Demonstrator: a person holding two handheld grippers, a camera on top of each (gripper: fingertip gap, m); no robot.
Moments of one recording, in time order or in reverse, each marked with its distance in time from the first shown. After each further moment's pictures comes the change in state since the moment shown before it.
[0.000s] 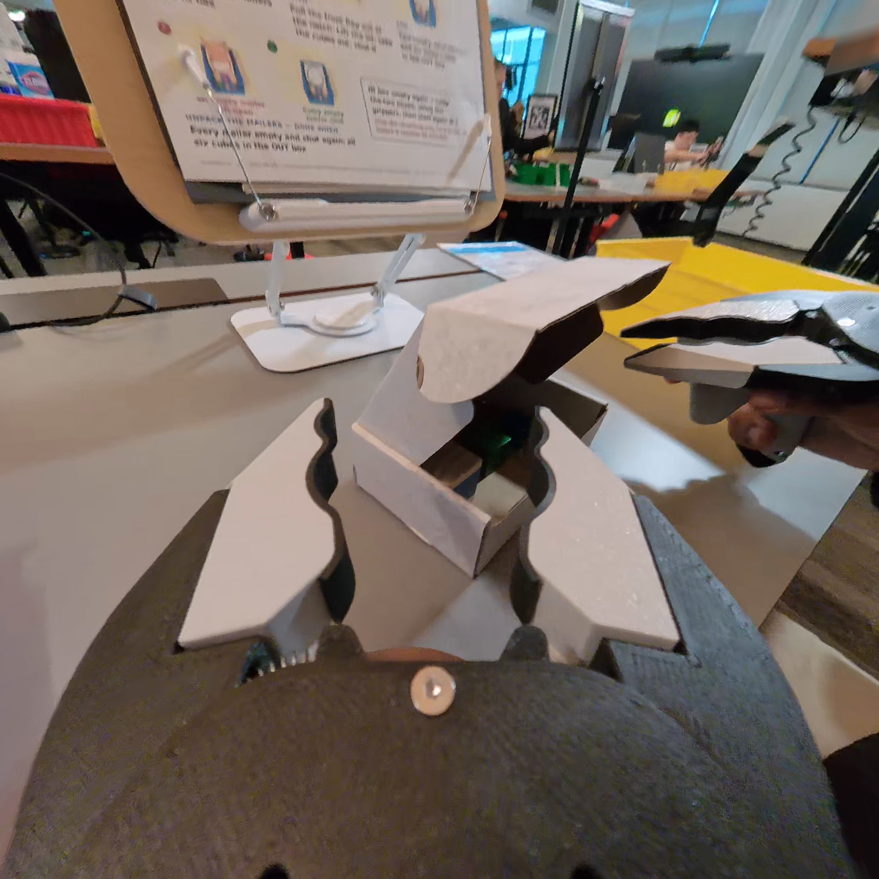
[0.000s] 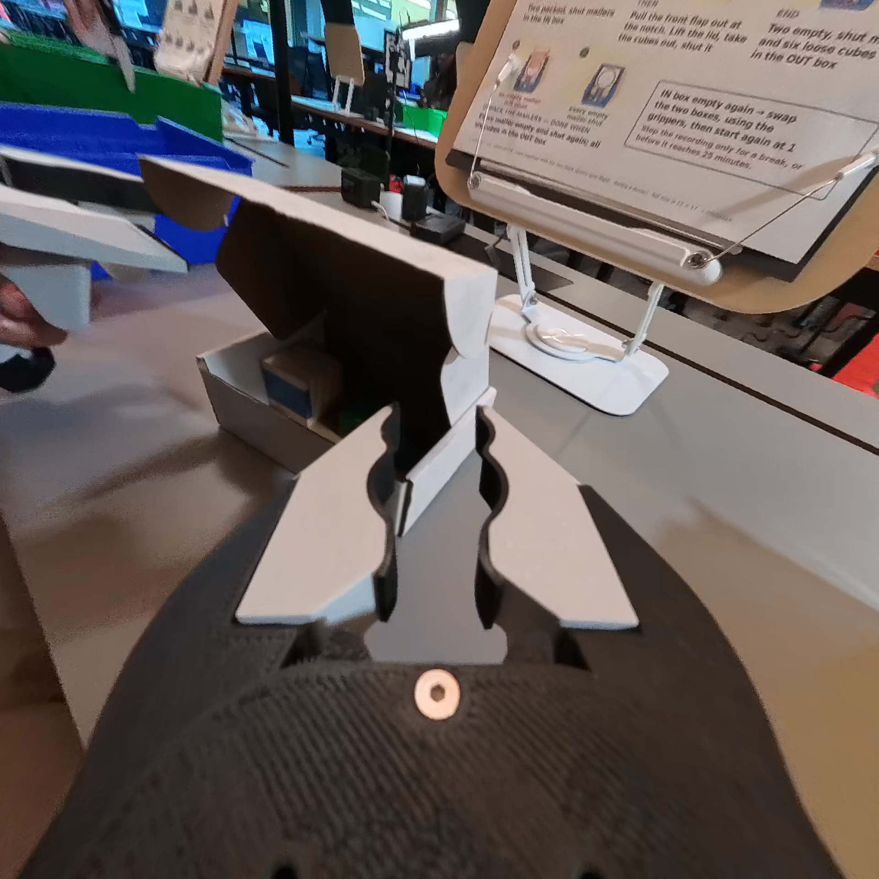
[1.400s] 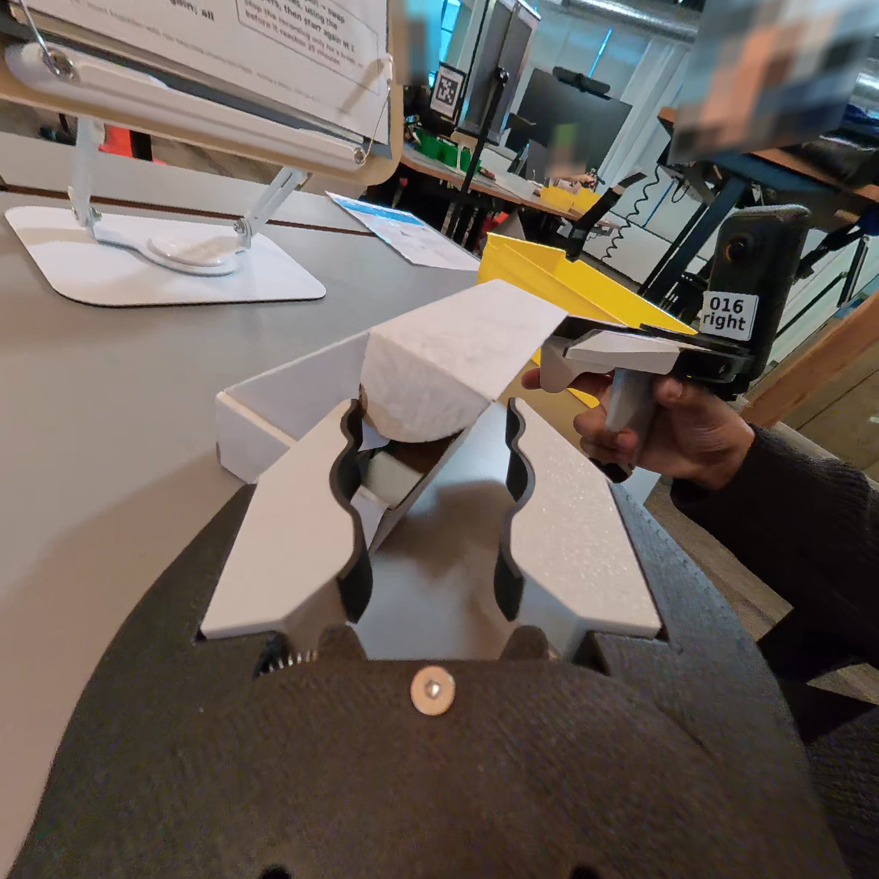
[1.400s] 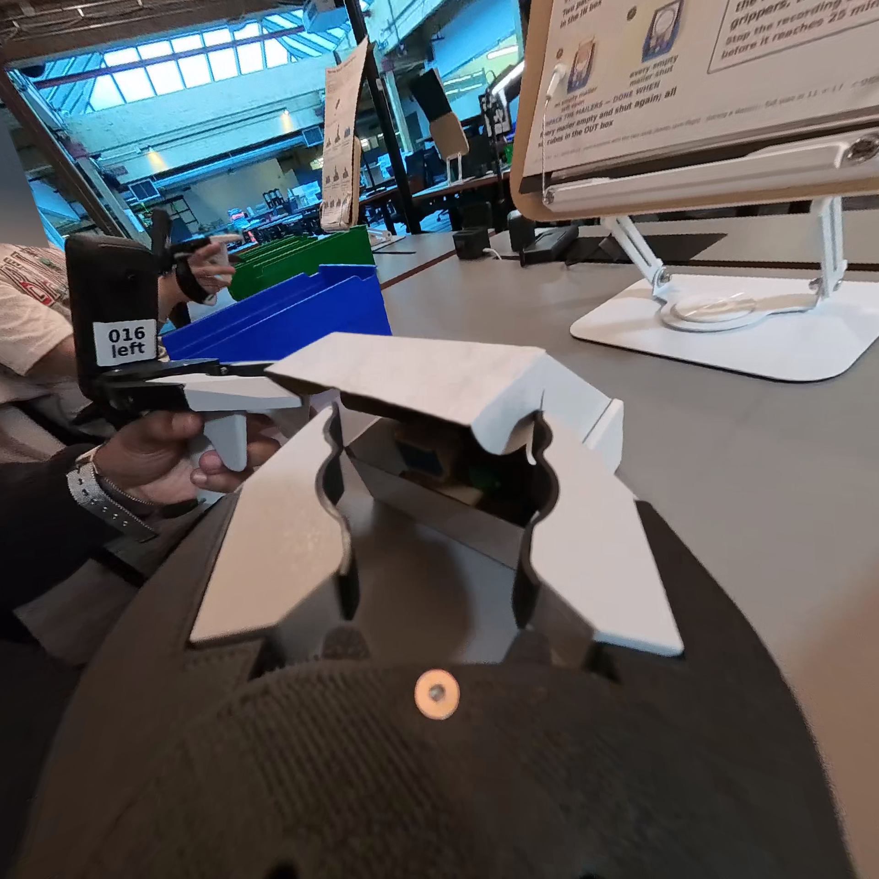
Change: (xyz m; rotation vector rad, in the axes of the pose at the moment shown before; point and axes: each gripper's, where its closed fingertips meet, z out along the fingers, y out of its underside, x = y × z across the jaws) left arm 0.057 0.009 0.008 -0.072 0.223 -0.248; right arm -0.021 -0.022 -0.004 0.077 -0.277 0.424
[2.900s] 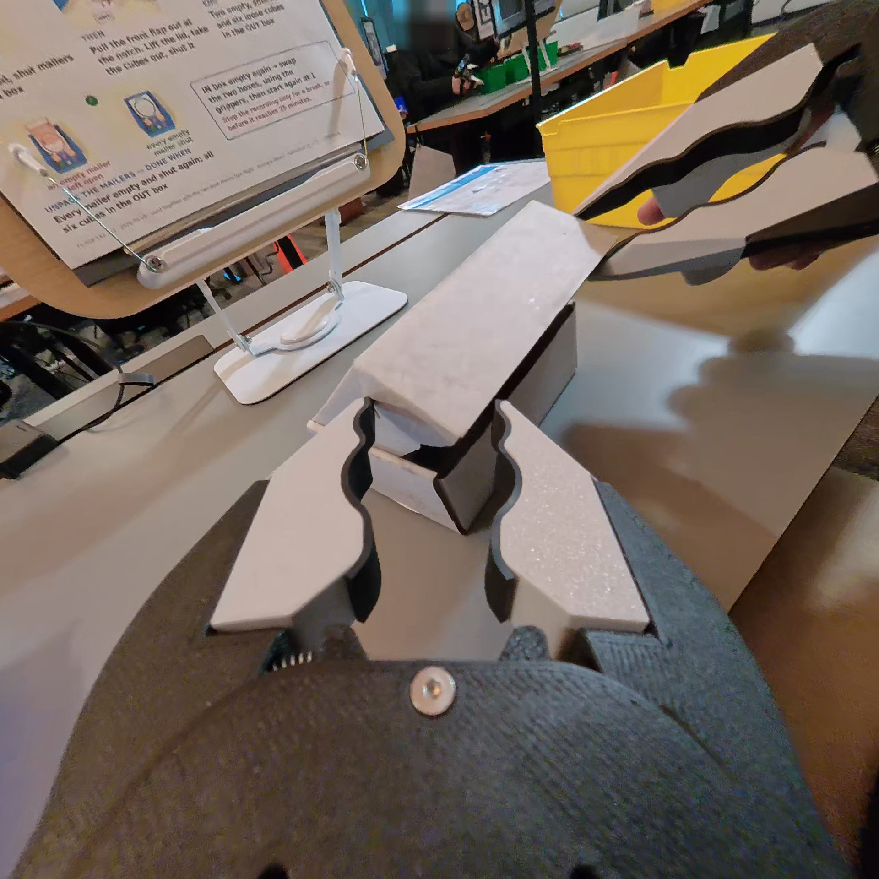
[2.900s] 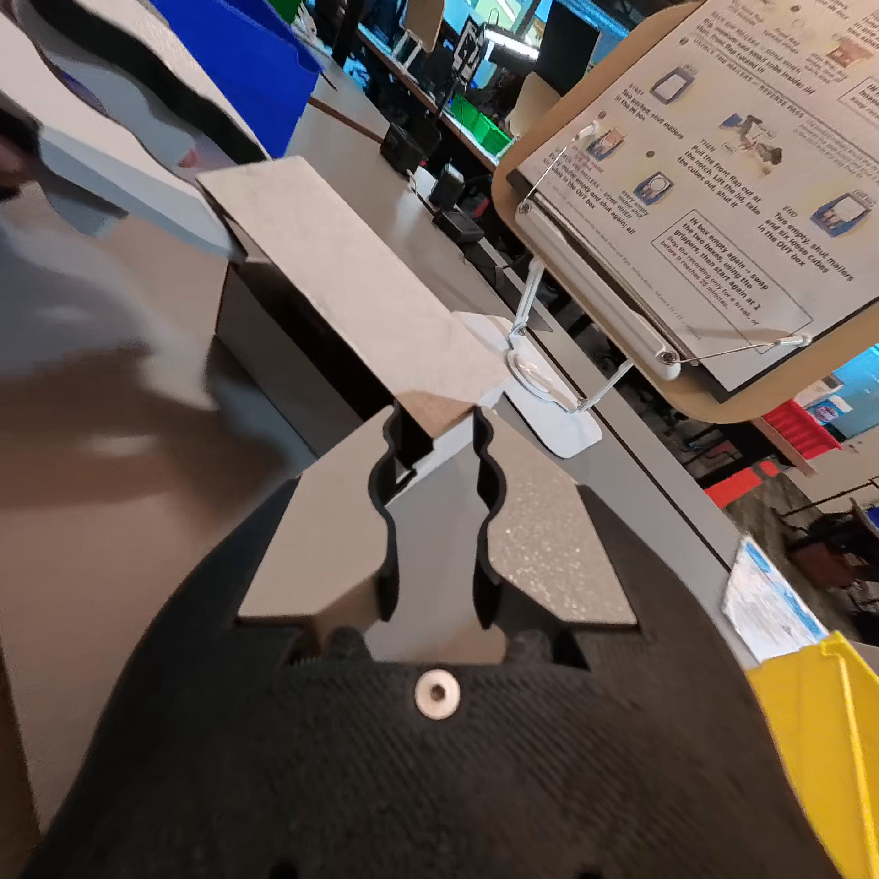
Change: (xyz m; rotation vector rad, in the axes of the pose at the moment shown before) left arm -0.005 0.020 0.003 -0.064 -0.234 0.623; right arm 0.016 0.019 -0.024 -0.154 0.232 -0.849
